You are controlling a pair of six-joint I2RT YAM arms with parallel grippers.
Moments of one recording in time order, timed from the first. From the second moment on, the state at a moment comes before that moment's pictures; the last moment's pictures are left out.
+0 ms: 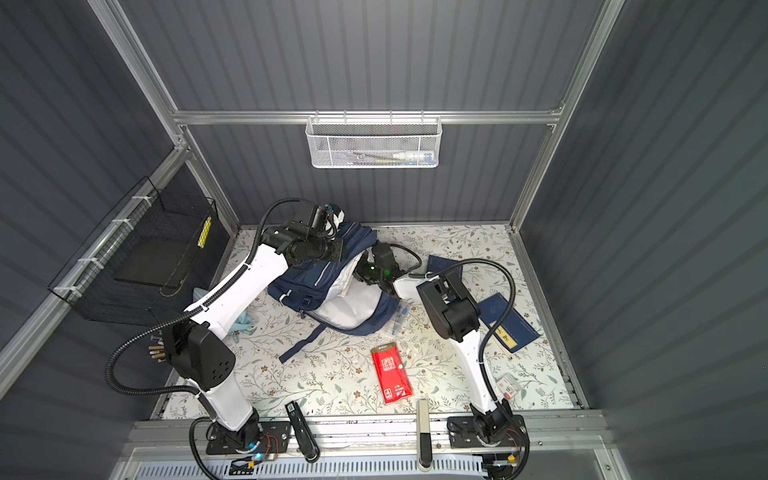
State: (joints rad) left arm -0.52 1.76 1.76 -0.81 0.08 -0.19; right arm 0.59 2.36 1.57 0.44 -0.41 1.17
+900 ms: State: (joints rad) left arm -0.52 1.70 1.43 -0.60 0.11 -0.34; right arm 0.34 1.54 0.86 0.01 -0.40 0.70
